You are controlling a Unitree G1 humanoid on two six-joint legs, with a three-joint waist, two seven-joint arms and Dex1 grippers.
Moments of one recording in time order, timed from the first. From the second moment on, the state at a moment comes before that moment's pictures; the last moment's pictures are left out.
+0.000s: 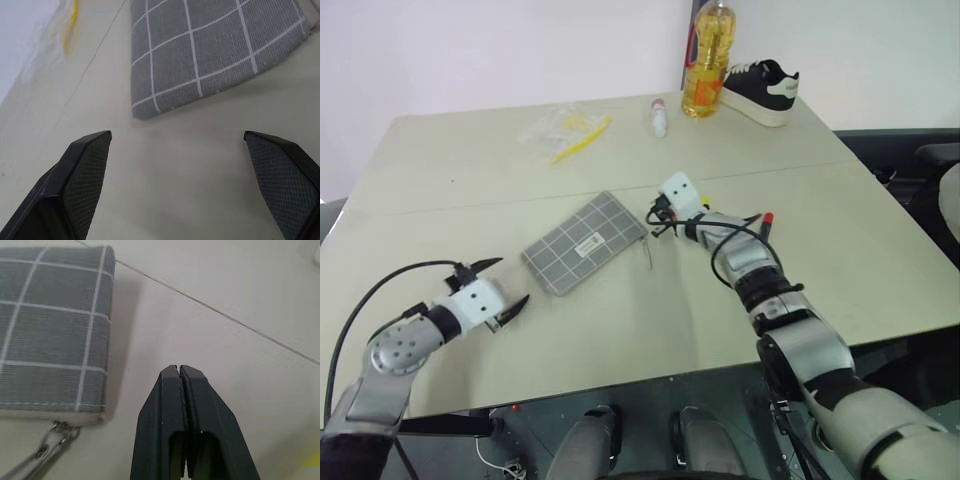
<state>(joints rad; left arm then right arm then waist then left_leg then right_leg) 0.02 0.76 0.11 0.07 0.11 -0.28 -0.60 -0.98 -0.14 0.16 0.93 -0.03 0.20 0.44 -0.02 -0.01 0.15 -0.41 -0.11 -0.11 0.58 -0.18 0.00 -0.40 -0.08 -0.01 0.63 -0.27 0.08</state>
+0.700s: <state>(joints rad) -0.20 0.78 -0.05 0.27 0.26 -0.52 -0.59 -1.07 -0.07 0.14 1.15 -0.07 0.13 0.51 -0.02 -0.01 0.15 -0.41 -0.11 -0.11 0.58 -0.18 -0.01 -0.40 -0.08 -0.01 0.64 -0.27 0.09</state>
